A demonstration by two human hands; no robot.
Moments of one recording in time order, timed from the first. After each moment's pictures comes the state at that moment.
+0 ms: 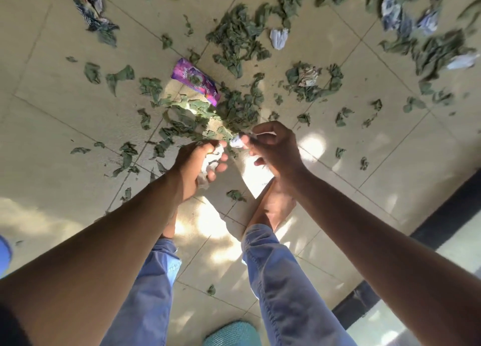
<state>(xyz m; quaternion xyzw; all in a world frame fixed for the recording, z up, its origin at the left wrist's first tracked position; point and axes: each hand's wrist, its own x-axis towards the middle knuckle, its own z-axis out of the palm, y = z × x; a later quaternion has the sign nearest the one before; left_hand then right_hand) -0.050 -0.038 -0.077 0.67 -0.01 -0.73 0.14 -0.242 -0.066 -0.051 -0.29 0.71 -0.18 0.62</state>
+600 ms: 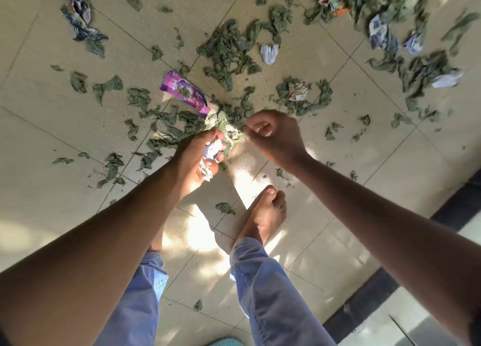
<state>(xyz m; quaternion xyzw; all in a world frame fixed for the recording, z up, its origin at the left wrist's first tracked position) -0.079 -0.085 -0.077 0.63 0.05 -0.75 0.21 -0.276 -0.118 -0.081 -0.60 0.65 -0.08 0.46</state>
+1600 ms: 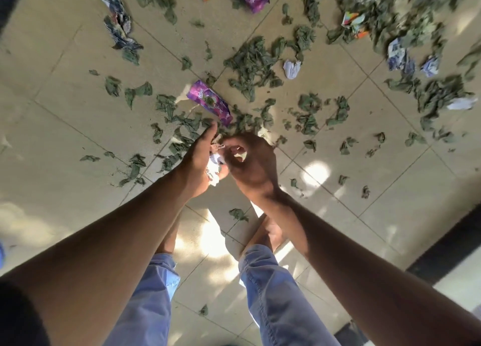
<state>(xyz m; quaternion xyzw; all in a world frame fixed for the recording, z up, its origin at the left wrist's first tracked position) -0.057 -0.092 -0.056 0.66 0.02 -0.71 0.23 -0.181 -0.082 -0.055 -0.65 0.62 -0.17 0.41</state>
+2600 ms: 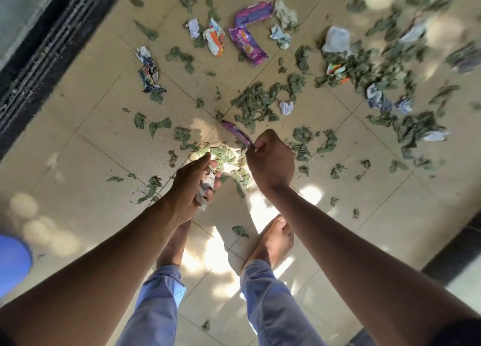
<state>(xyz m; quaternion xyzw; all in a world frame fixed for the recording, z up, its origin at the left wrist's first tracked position) -0.018 -0.088 0.004 0.66 0.03 -0.71 0.26 -0.186 -0.141 -0.012 -0.56 0.76 -0.08 0.33</state>
